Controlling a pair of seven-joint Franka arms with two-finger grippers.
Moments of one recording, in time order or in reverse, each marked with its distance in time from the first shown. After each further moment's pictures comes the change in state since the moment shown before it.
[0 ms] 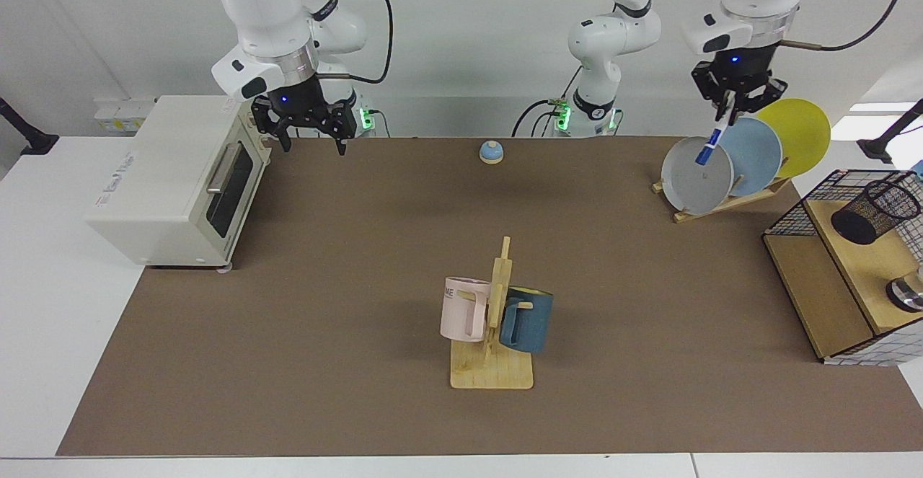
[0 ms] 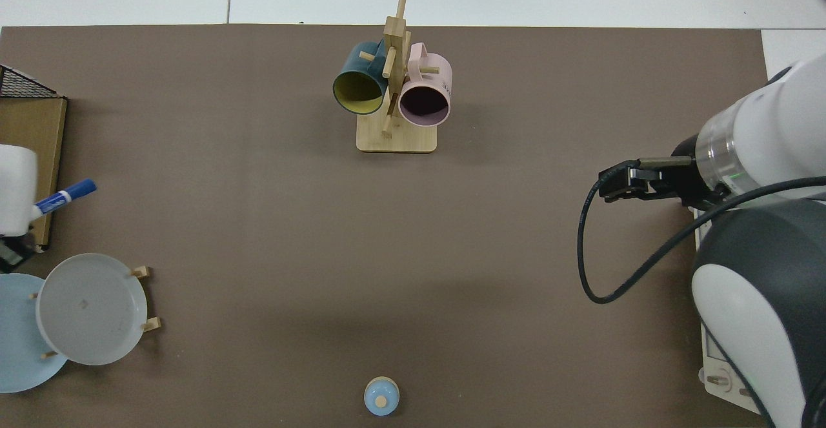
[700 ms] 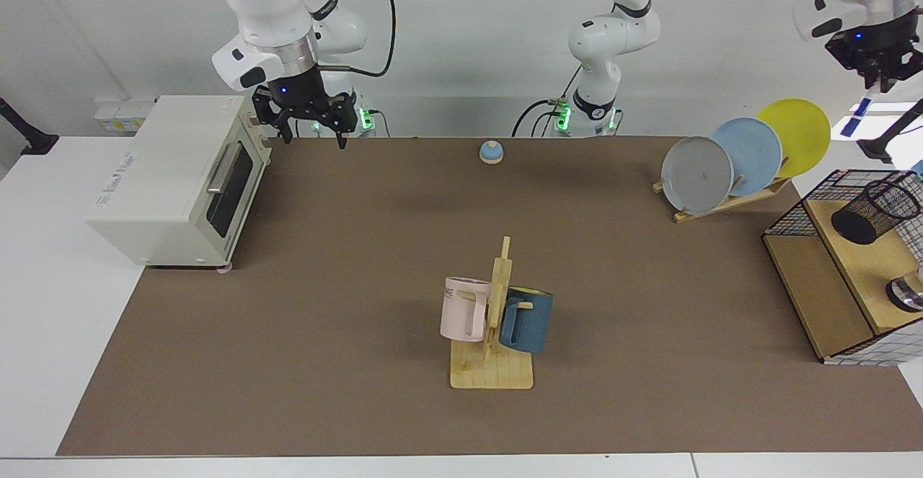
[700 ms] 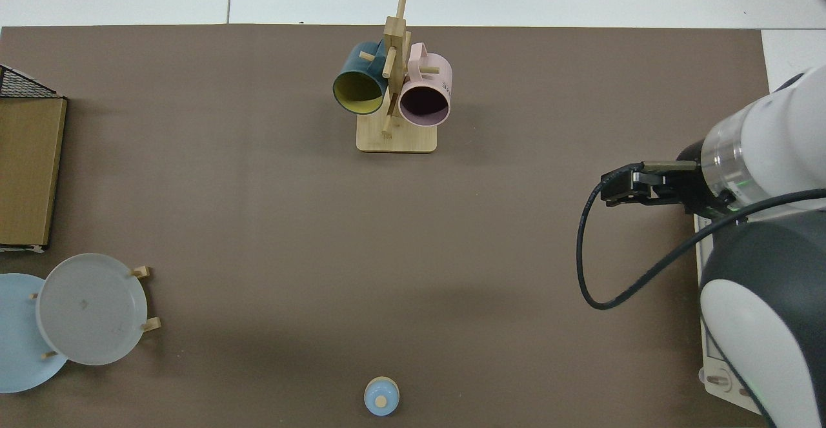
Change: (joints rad) left arm 0.047 0.010 0.164 0.017 0.377 0.153 0.458; right arm 0.001 -0.018 0.002 0.000 0.008 -0.019 0.048
